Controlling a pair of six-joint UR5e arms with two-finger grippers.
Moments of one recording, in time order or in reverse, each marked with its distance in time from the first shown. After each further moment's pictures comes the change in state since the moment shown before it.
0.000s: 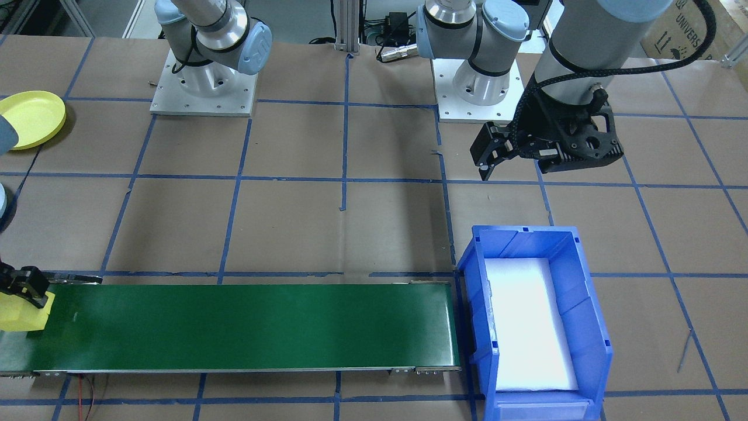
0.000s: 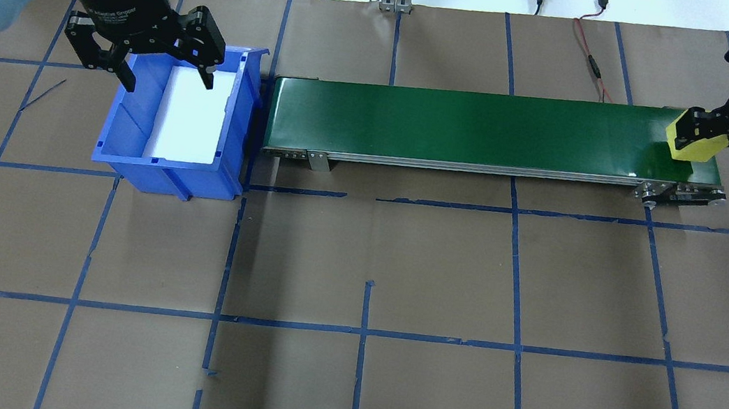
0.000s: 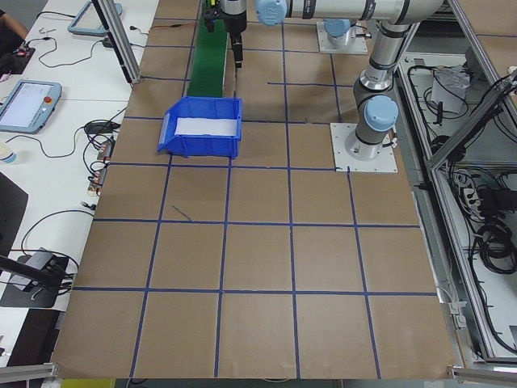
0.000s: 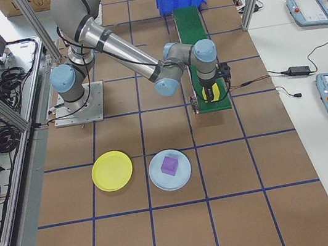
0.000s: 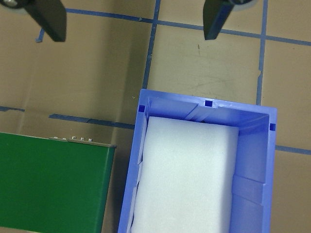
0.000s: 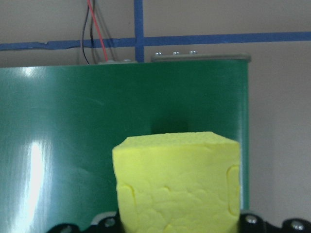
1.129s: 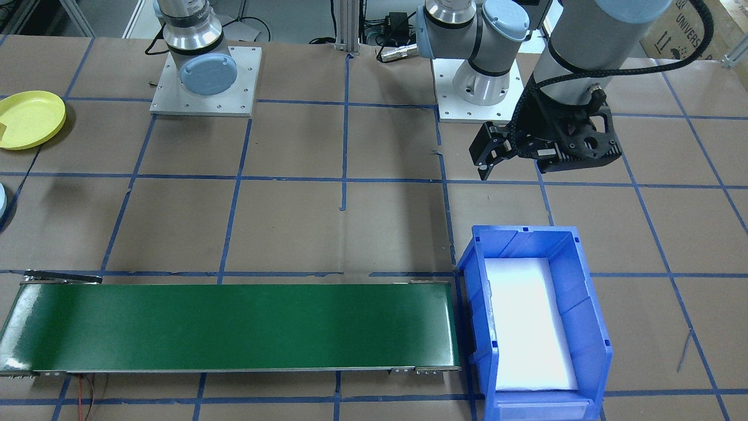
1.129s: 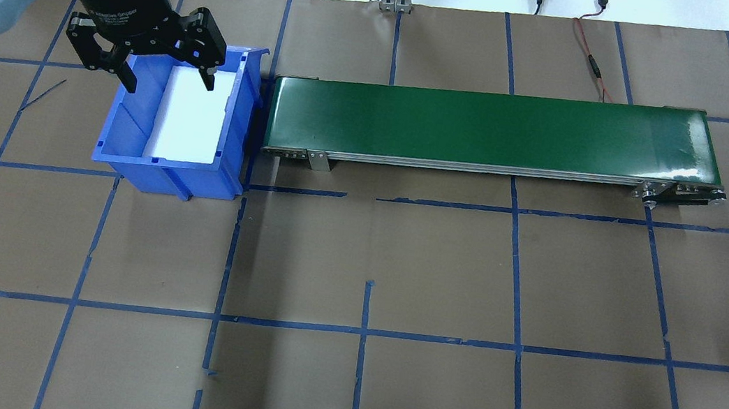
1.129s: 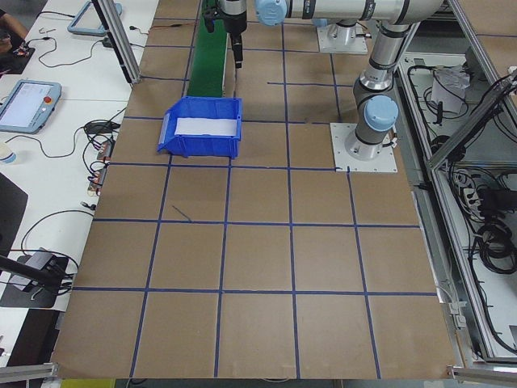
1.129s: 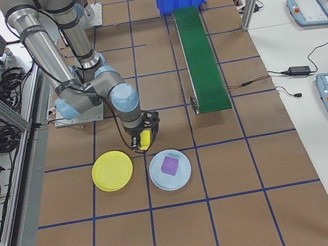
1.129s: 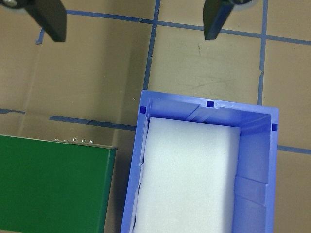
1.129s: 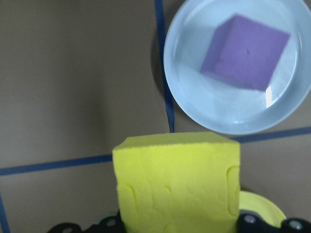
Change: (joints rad) left arm -0.001 0.000 -0.004 0.002 -0.002 0.003; right arm -0.732 -0.399 0.428 0.124 -0.101 -0.564
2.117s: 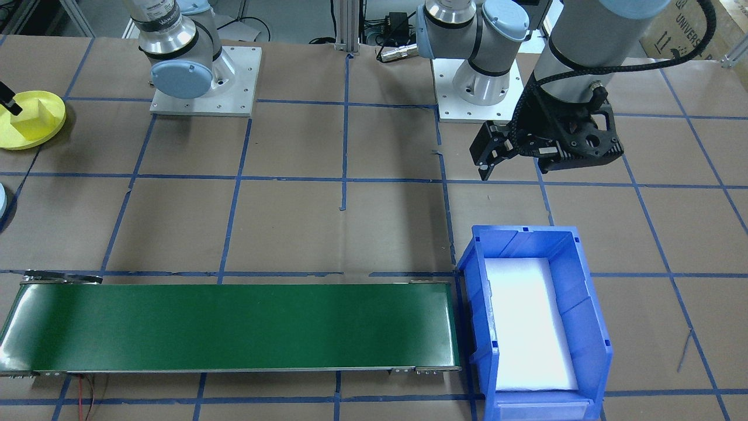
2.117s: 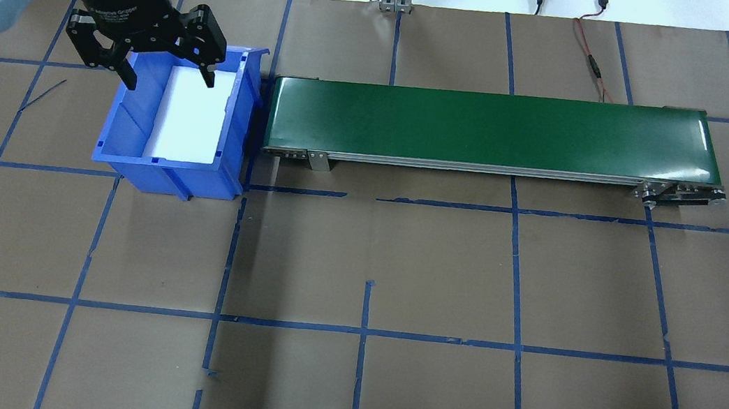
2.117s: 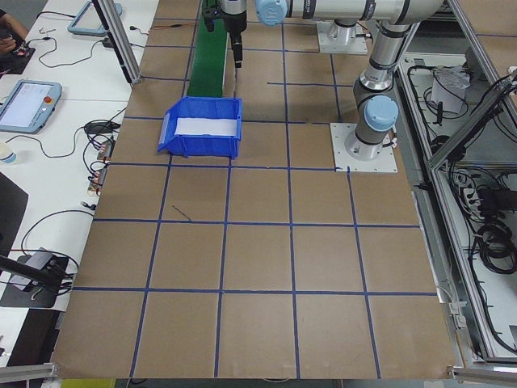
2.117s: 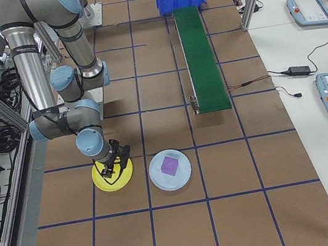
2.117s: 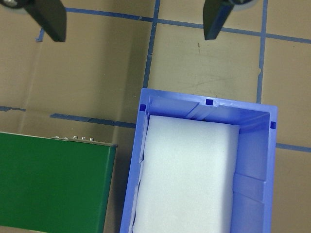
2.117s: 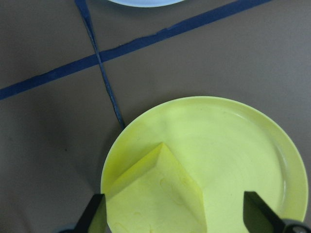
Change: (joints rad) left arm -0.002 0.002 0.003 0.009 0.001 -0.002; right arm -0.215 0.094 0.029 -0.045 0.070 -0.097
